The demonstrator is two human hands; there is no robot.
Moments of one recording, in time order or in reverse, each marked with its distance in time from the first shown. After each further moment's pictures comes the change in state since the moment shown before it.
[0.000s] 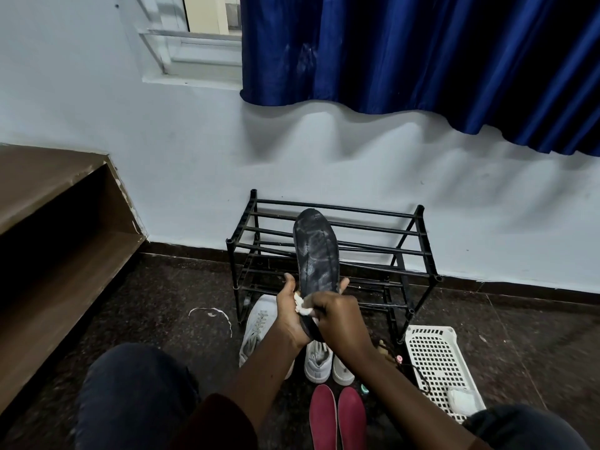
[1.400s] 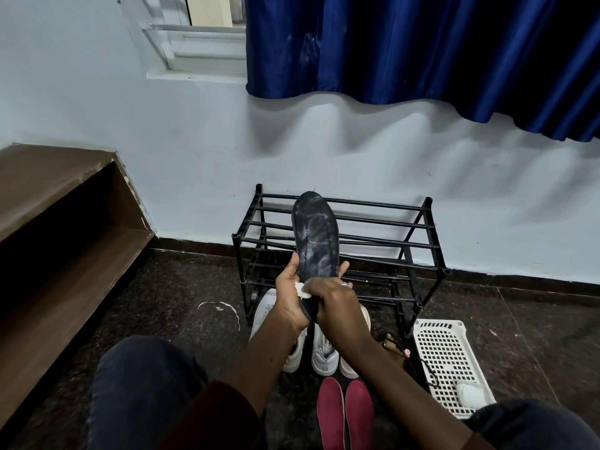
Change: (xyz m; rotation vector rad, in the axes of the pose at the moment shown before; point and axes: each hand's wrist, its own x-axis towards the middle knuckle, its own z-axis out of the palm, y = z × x) left_hand -0.003 0.013 0.016 -0.029 -0.126 0.081; right_hand 0.004 -0.010 0.003 -0.101 0.045 -0.141
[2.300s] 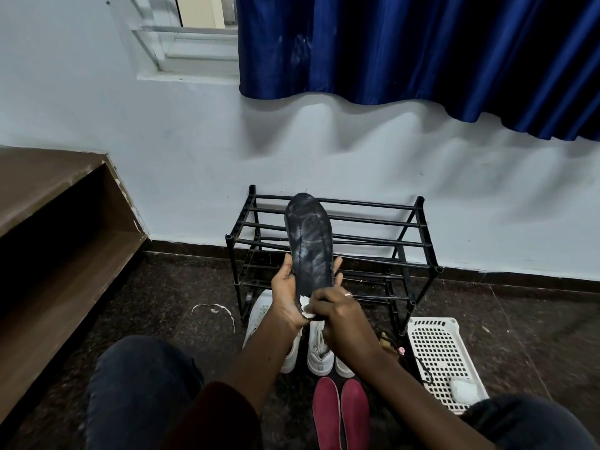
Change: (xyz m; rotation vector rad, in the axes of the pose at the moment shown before) left_hand 0.001 -0.003 0.003 -0.015 -0.005 0.036; right_hand -0.024 0.006 -0.017 -0.067 -0.105 -0.069
